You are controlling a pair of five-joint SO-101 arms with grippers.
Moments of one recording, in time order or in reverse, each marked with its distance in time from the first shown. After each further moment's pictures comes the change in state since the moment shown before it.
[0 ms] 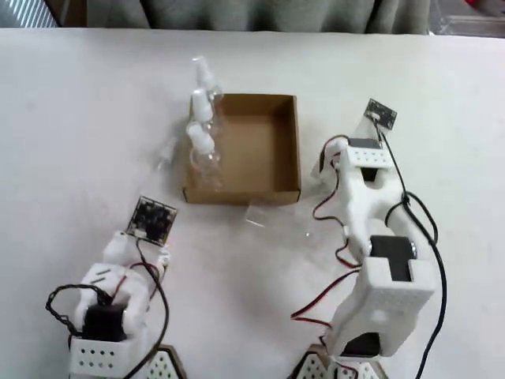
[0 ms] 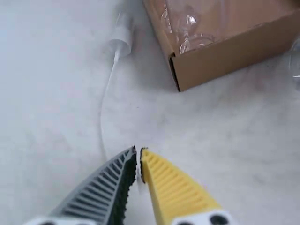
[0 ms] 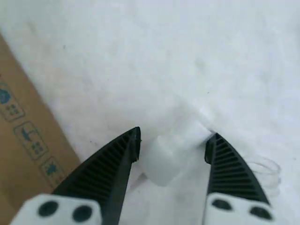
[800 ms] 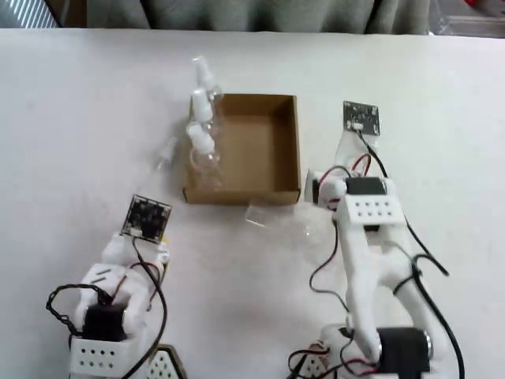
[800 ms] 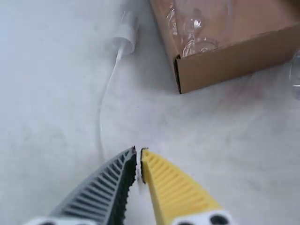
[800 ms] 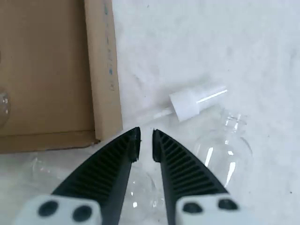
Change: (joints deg) left arm 0.0 0.0 0.0 0.0 4.0; right arm -5.1 -35.9 25.4 -2.0 14.7
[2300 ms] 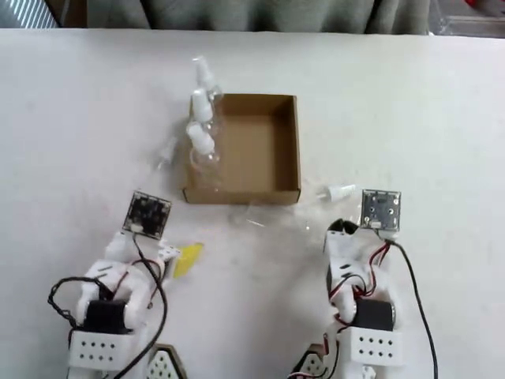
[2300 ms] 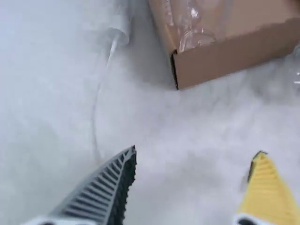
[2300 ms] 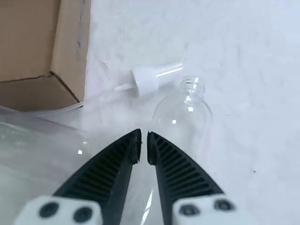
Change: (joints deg) left arm 0.1 6.7 -0.5 -4.1 0.5; right arm 8.7 -72.6 57.1 -8.6 12.2
